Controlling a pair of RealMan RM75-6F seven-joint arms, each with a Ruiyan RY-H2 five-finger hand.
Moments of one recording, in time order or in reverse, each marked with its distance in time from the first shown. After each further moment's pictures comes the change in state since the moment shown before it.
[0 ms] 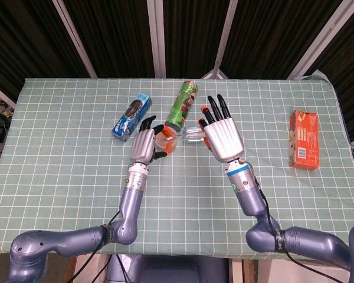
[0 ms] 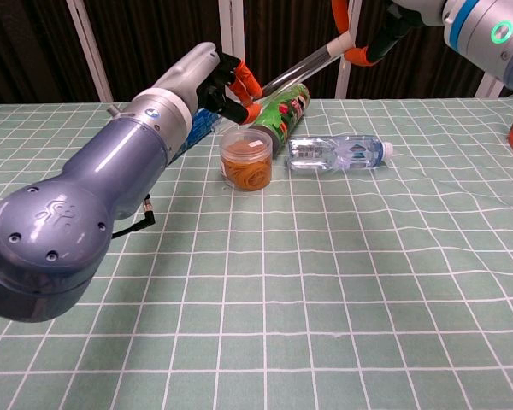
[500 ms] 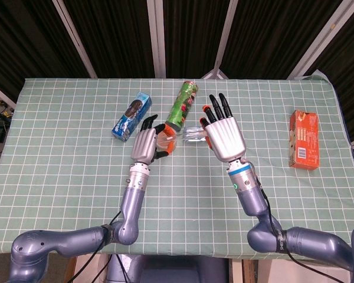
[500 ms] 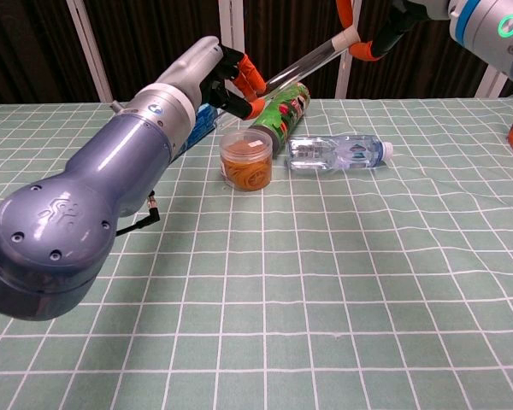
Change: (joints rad) left arm -0.006 -0.003 -0.006 -0.007 0.011 0.007 -0.003; right arm -0.003 0.015 -0.002 -0.014 -0.004 0.004 -0.010
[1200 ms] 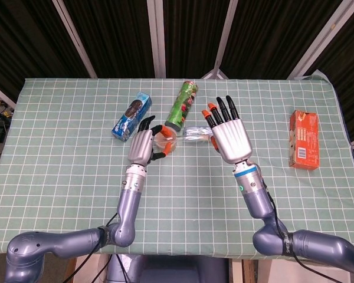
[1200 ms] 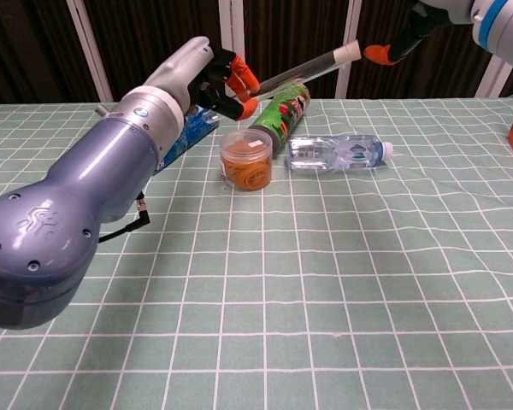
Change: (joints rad) left arm 0.040 0.020 0.021 -0.033 0.015 0.021 -0.021; right arm -0.031 0.039 -0.013 -0.032 0.023 0.011 -0.011
